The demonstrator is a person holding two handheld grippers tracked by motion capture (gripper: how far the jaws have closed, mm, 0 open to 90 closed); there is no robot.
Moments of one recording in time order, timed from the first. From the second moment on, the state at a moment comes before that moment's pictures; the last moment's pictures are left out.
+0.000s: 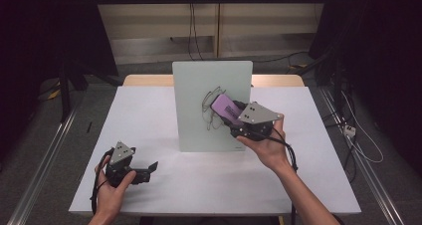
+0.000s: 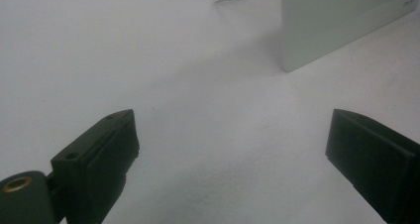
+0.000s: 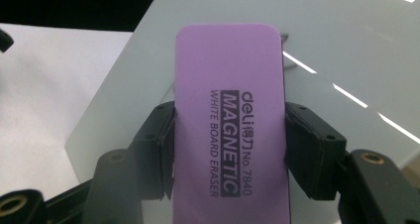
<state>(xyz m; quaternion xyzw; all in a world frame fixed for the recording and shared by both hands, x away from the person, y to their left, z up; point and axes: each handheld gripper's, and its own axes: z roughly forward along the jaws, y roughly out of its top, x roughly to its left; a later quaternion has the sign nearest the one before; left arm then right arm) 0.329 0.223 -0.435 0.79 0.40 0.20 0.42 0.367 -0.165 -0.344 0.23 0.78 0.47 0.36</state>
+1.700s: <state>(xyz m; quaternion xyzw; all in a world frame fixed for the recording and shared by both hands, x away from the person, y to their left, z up) 0.329 0.222 -0.435 0.80 0.39 0.19 0.41 0.382 -0.131 -0.350 0.23 0.79 0.44 0.38</state>
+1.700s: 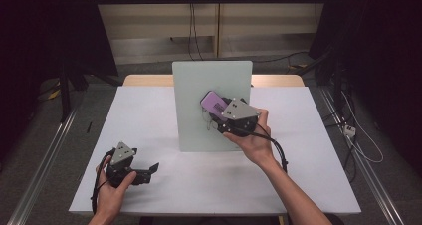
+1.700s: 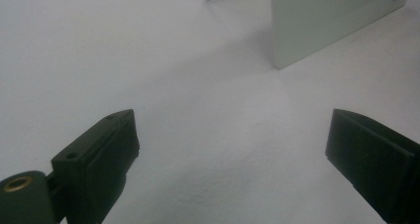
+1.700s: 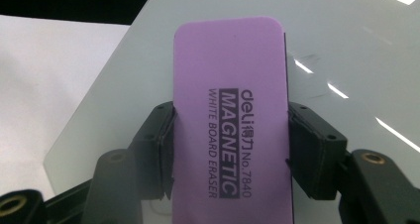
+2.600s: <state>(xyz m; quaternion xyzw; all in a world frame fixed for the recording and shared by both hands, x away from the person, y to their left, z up) 0.329 0.222 -0.434 0.80 0.38 0.19 0.41 0.386 -0.124 -0.342 0.23 0.78 0.44 0.38</state>
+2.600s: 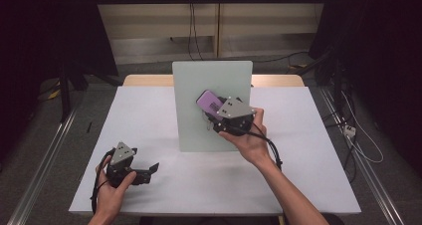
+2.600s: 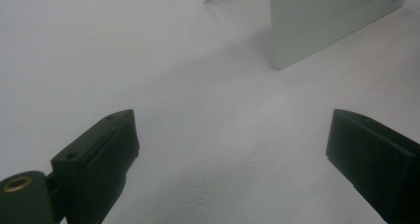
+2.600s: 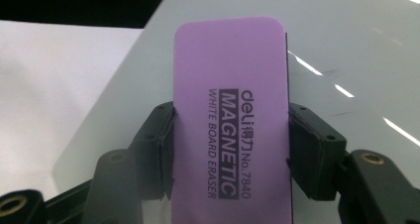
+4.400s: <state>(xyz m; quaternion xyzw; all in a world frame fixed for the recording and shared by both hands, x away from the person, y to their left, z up) 0.329 0.222 -0.435 0.80 0.38 0.19 0.41 0.388 -0.103 -0.341 0.23 0.80 0.42 0.36</state>
